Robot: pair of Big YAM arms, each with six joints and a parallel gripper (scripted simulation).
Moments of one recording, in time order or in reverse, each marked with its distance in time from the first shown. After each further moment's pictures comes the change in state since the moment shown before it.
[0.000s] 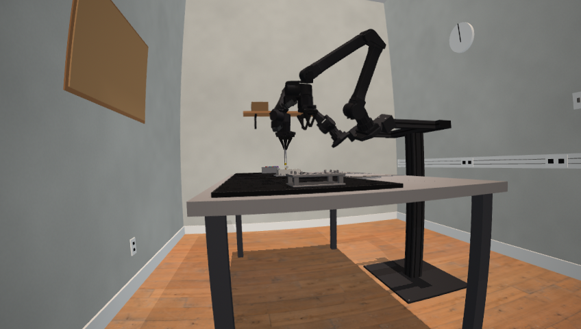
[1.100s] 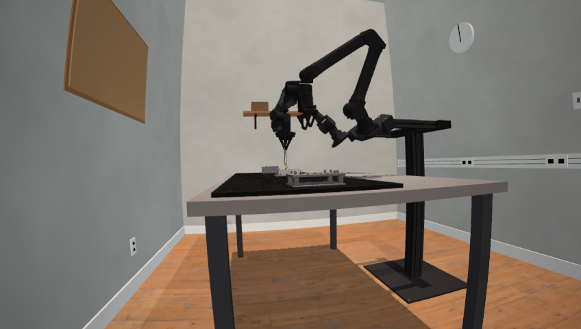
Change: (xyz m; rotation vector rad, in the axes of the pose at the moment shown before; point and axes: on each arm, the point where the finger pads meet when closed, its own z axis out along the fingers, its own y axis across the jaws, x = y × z) left arm 0.000 0.000 0.000 0.000 0.000 0.000; right arm 0.001 0.000 0.001 0.000 0.002 0.000
